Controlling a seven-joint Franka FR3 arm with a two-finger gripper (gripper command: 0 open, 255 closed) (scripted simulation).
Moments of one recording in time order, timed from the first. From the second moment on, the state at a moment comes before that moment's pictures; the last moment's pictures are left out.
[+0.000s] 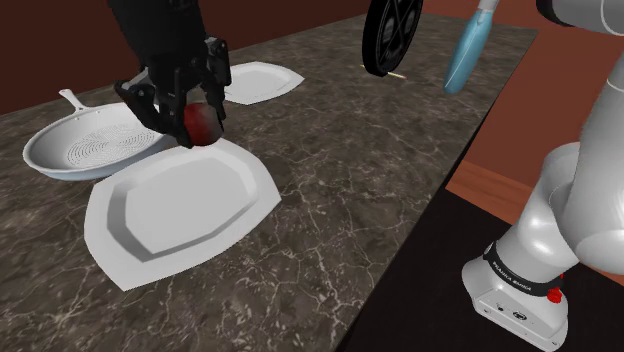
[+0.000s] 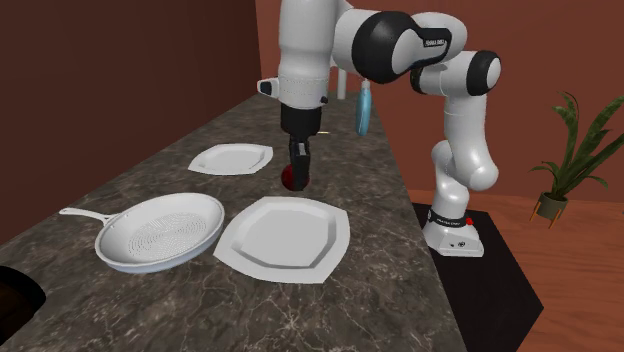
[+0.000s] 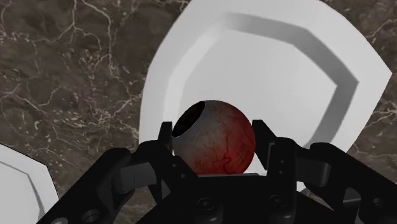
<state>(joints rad) 0.39 0.23 0.51 -1.36 -0.24 1.58 0.51</state>
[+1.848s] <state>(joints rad) 0.46 0.37 0.52 -1.38 -0.31 1.70 0.61</state>
